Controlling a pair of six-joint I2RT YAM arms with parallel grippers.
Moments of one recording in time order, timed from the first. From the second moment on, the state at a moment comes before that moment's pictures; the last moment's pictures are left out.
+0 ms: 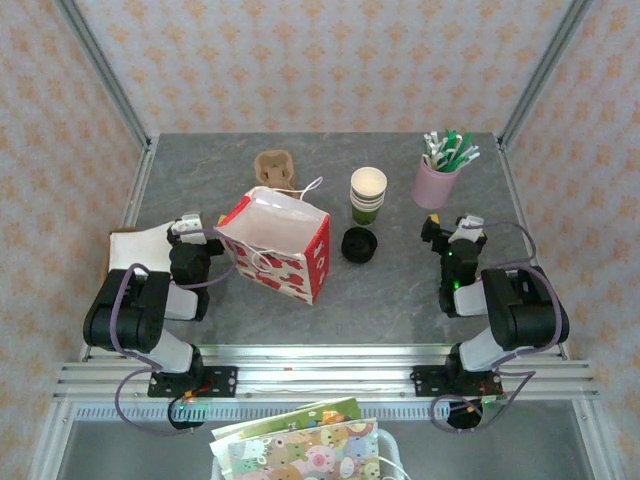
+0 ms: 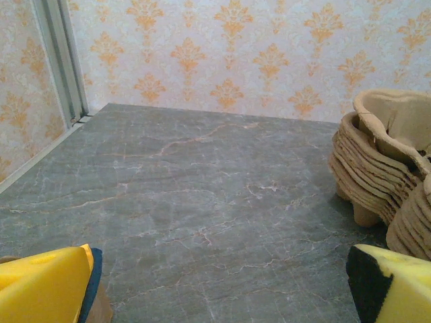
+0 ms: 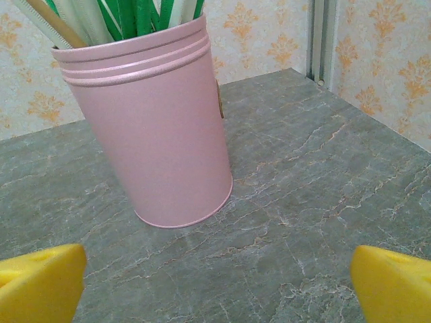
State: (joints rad) left arm 0.02 1.53 0.20 1.22 -0.13 -0.08; right arm 0.05 1.53 0.23 1.12 0.25 0.21
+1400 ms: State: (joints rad) left arm 0.09 0.55 0.85 -0.06 -0.56 -0.68; right arm 0.04 0.80 0.76 0.08 0.11 0.72
